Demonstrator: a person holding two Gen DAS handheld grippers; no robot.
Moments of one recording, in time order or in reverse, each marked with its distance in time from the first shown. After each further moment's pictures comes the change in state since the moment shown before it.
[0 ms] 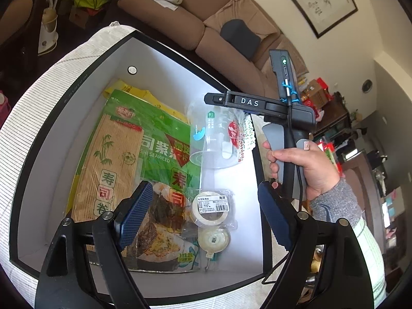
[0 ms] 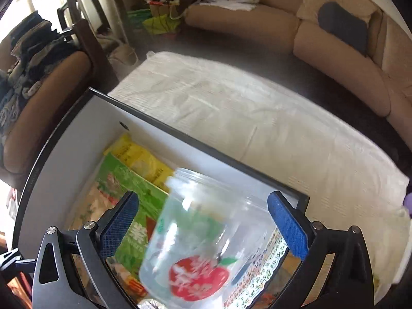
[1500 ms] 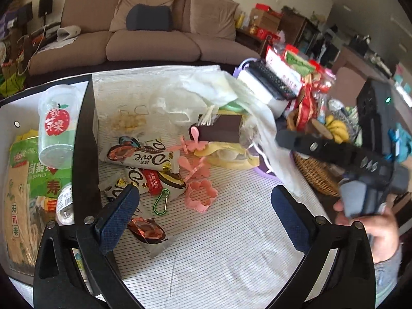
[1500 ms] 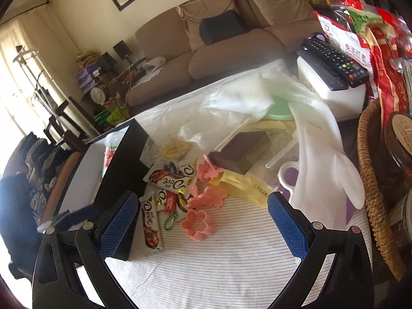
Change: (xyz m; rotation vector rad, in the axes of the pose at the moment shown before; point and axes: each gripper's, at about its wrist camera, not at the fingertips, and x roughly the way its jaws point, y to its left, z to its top) left arm 0.131 -0.232 -0.149 0.596 0.098 0.100; right arm -0.220 -0.151 -0.330 0.545 -0.440 0.030
